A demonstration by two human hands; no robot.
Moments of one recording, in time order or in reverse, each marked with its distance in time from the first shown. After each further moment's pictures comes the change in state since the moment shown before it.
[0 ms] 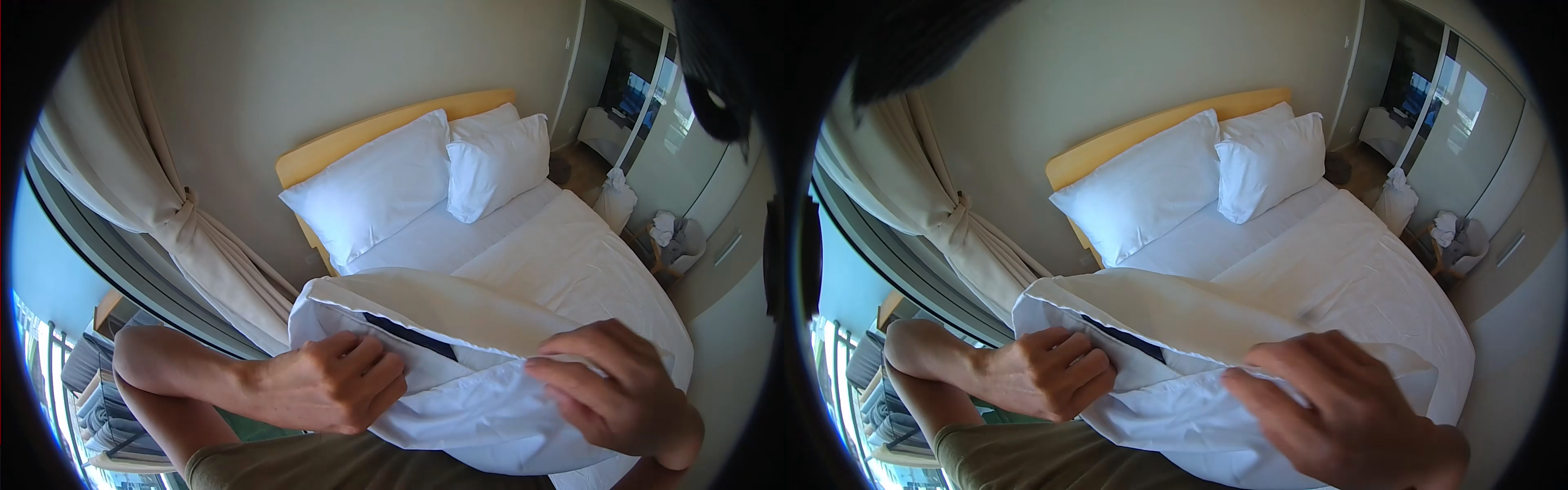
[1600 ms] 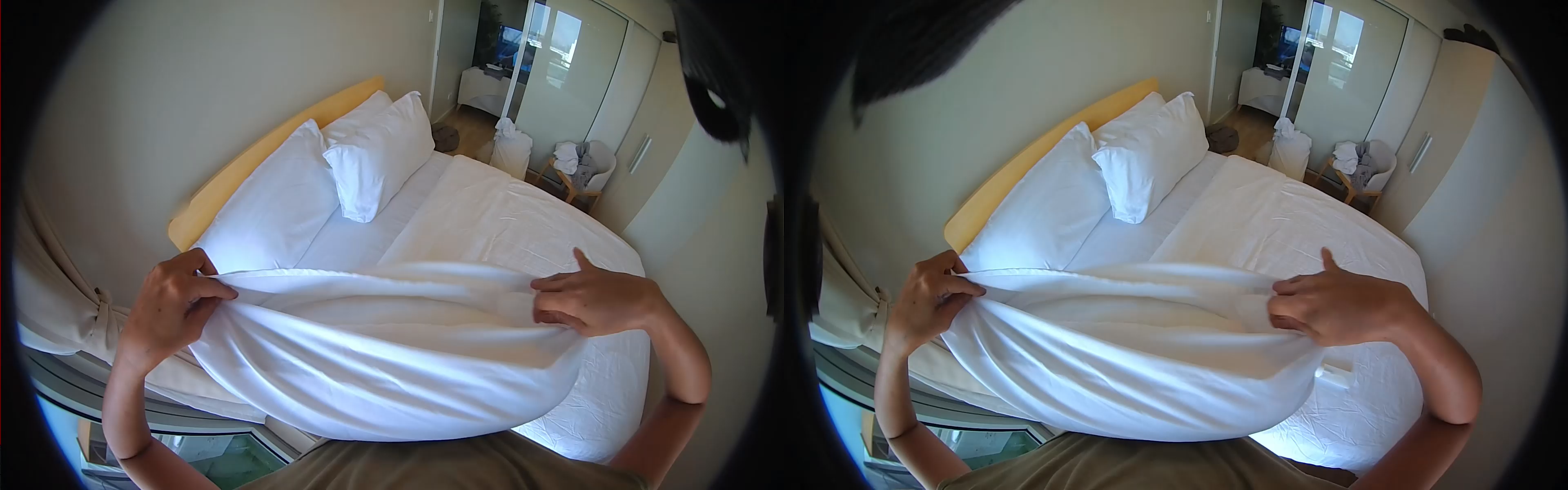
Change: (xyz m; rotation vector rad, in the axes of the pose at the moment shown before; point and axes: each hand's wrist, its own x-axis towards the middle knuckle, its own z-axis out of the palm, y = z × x) left_hand -0.012 -0.118 0.019 -0.408 -0.037 -0.603; right_hand -0.058 0.068 -0.027 0.057 -0.739 0.671
